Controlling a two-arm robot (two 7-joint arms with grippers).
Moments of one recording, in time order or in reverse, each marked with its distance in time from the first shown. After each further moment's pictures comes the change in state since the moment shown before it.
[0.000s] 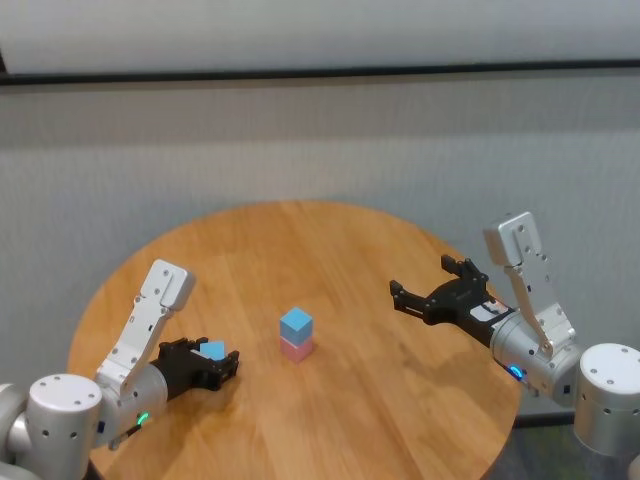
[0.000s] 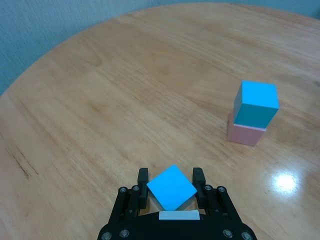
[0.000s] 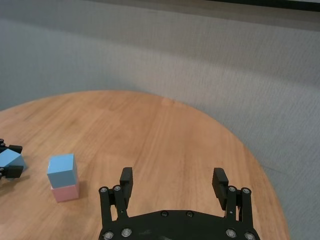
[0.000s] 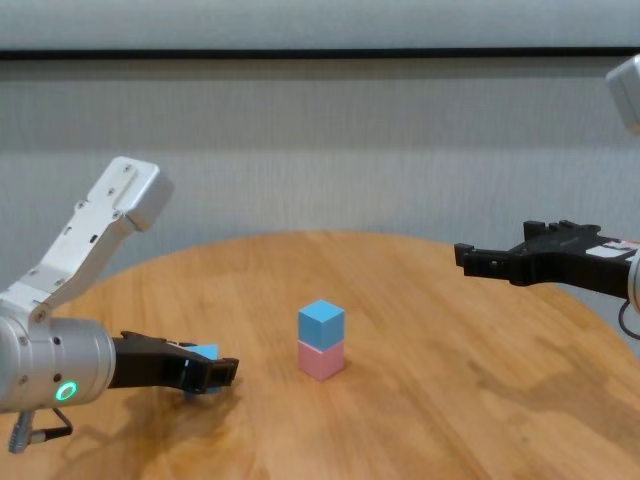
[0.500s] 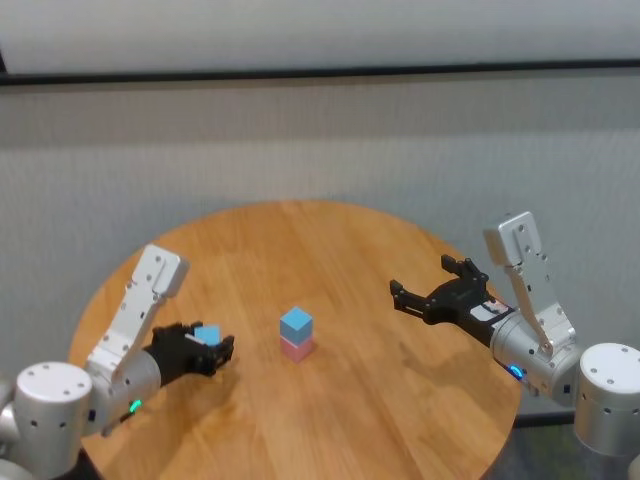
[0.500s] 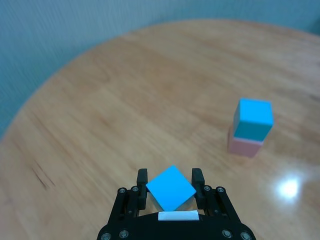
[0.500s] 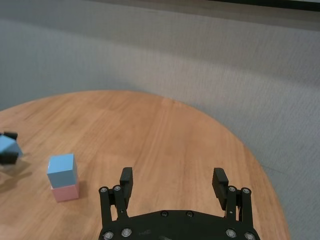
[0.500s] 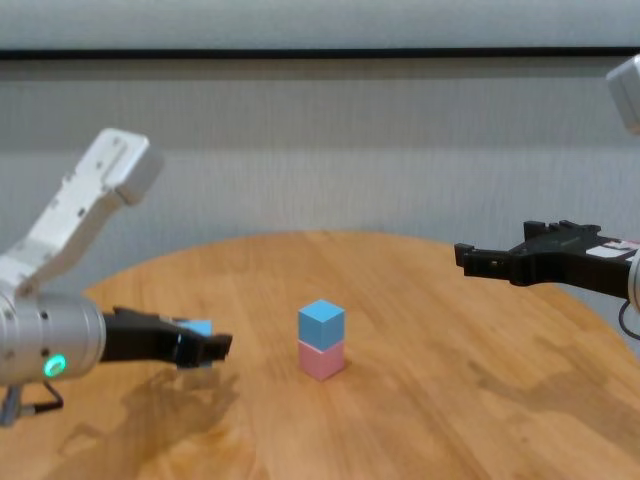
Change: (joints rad) left arm 0.009 0.021 -0.007 -0.072 0.001 0.017 -0.004; right arm 0.000 0.000 0.000 0.000 0.000 0.000 0.000
